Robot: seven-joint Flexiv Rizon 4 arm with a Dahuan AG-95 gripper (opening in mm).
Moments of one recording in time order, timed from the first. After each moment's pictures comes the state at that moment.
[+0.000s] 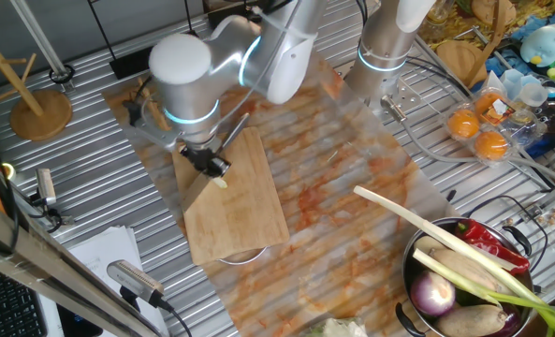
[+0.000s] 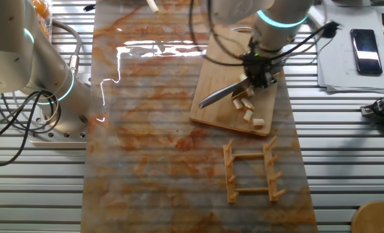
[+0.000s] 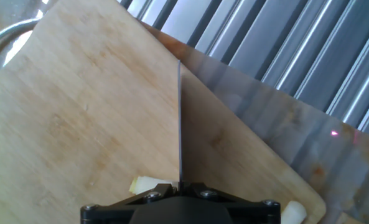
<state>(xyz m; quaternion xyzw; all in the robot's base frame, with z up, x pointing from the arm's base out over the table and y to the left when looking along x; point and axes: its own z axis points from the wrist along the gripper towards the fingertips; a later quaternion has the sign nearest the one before) 0.552 0.070 0.040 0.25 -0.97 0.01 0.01</state>
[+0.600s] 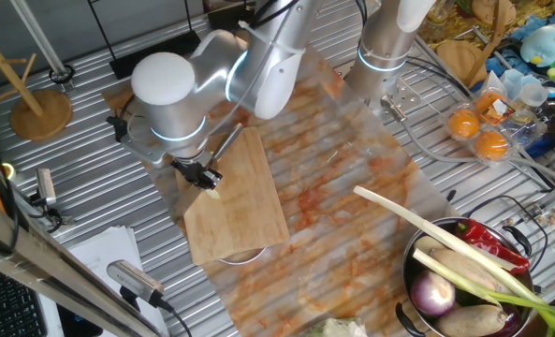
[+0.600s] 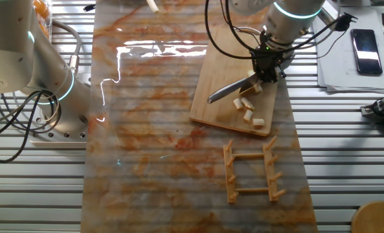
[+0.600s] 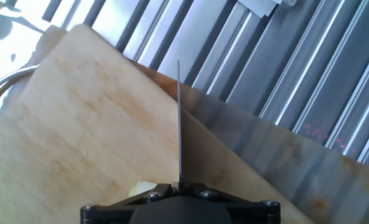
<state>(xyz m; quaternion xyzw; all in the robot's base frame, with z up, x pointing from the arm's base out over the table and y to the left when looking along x) 0.553 0.071 0.041 0.26 -0.96 0.01 0.02</state>
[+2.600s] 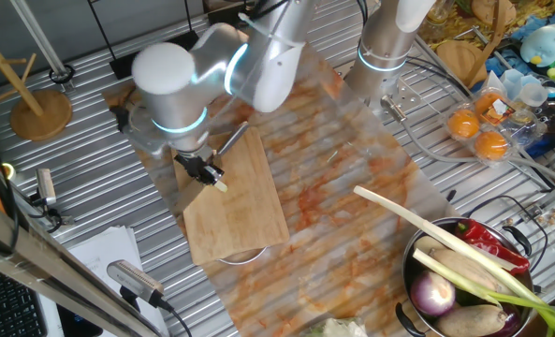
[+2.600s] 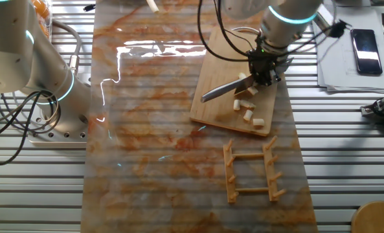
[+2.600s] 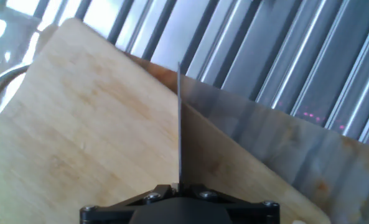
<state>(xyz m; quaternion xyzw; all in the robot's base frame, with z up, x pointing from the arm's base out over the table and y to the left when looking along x) 0.546 0.068 0.040 0.23 -0.97 0.01 0.02</state>
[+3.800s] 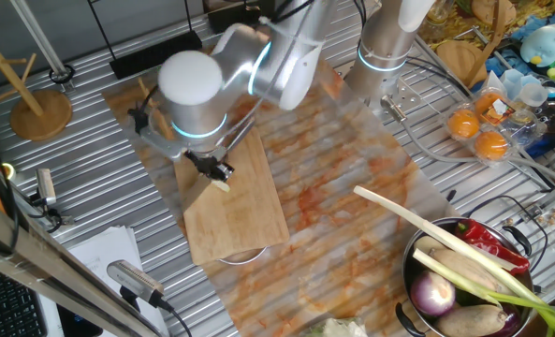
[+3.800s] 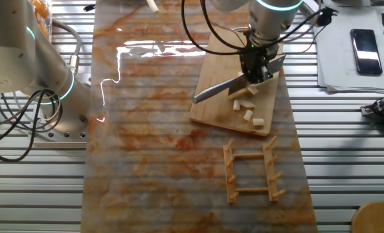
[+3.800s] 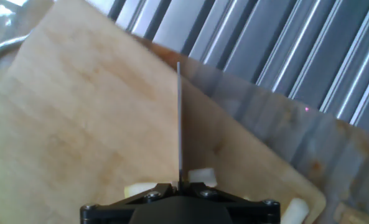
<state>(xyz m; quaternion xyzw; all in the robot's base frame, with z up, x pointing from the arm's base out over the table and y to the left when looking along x) 0.520 0.066 0.057 0.23 -0.97 0.04 0.02</state>
